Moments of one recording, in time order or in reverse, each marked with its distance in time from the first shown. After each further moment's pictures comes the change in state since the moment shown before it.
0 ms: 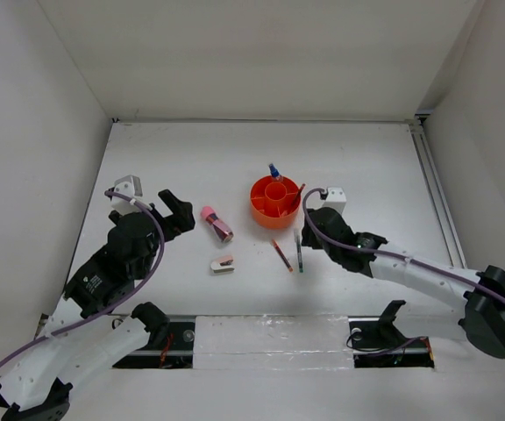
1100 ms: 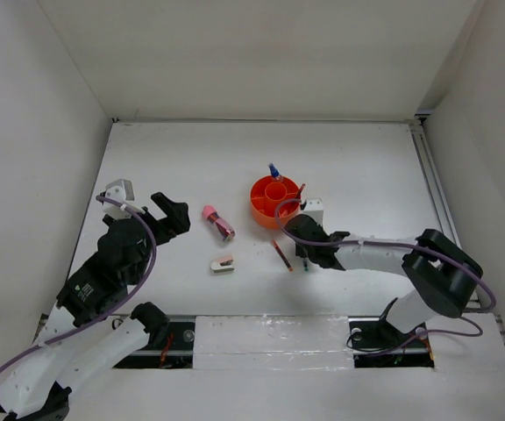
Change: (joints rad) left arm 0.000 -0.055 0.000 0.000 0.000 0.000; right arm 0.020 0.360 -0.002 0.134 -0.024 0.021
